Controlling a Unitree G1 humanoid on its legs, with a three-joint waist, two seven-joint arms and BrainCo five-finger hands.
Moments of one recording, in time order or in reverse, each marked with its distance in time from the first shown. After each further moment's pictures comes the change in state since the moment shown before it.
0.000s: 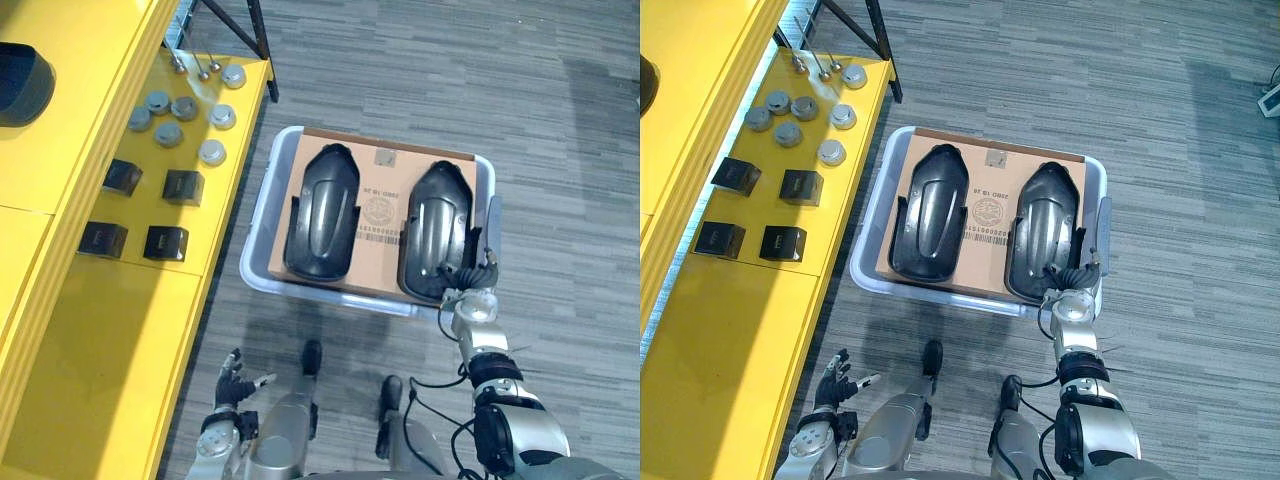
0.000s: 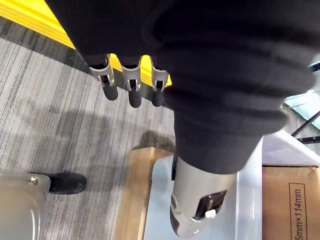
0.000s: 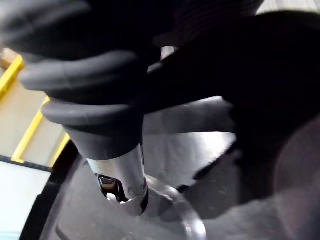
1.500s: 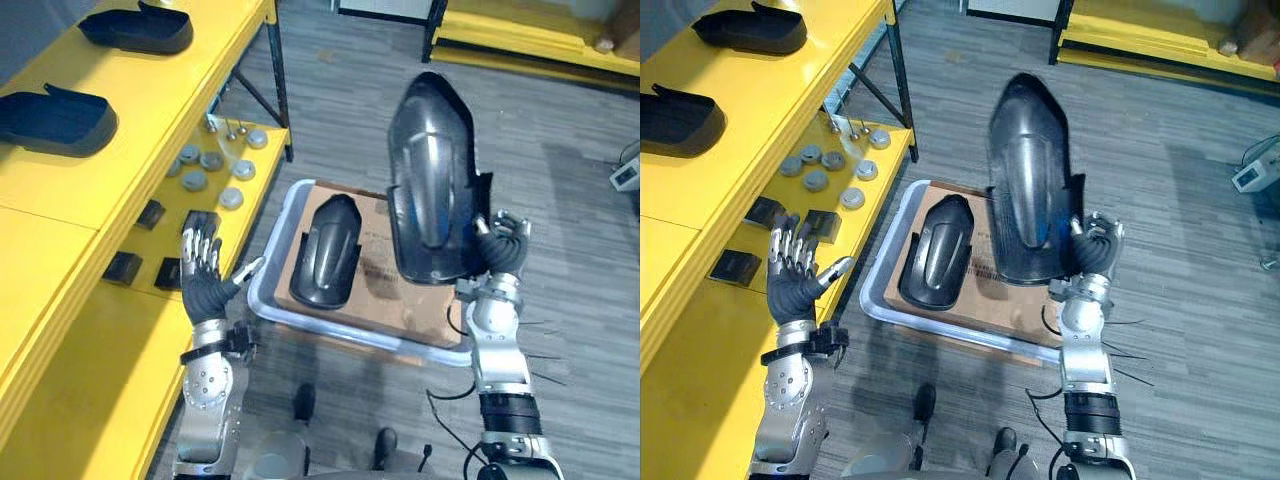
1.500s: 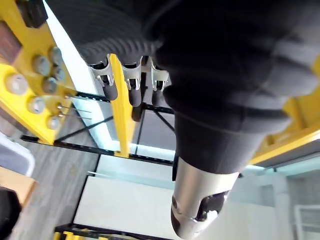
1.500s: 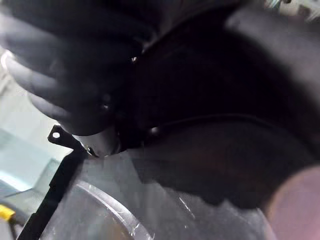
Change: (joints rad) left arm -0.077 -0.083 -0.076 -0.899 -0.040 -0.047 0.134; right arm 0.264 0.129 0.203 -0.831 -0.345 -0.019 0.000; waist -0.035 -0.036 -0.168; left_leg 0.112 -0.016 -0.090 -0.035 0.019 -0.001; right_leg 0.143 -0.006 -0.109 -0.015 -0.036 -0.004
